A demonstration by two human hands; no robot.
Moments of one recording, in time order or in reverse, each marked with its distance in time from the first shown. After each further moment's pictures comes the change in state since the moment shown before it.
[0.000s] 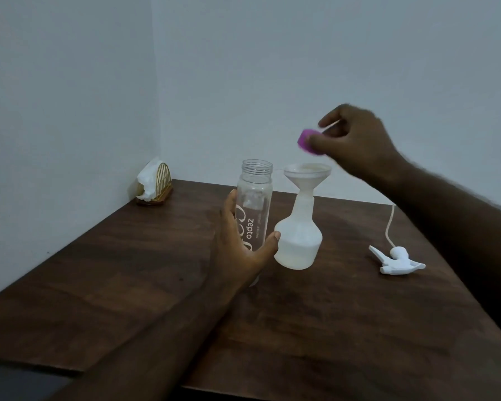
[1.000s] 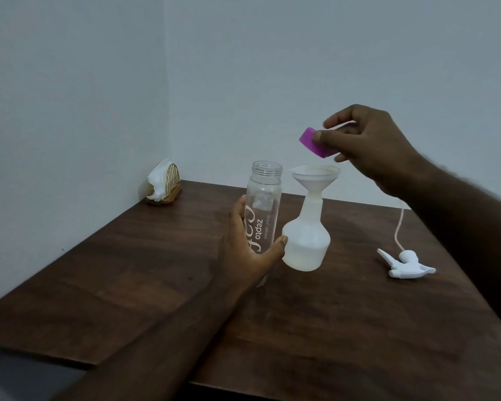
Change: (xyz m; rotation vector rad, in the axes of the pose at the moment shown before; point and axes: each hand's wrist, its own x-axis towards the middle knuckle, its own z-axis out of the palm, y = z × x) left_hand -0.002 -0.006 -0.003 -0.001 -0.033 -0.053; right_hand -0.014 -0.019 -0.012 0.294 -0.114 0.026
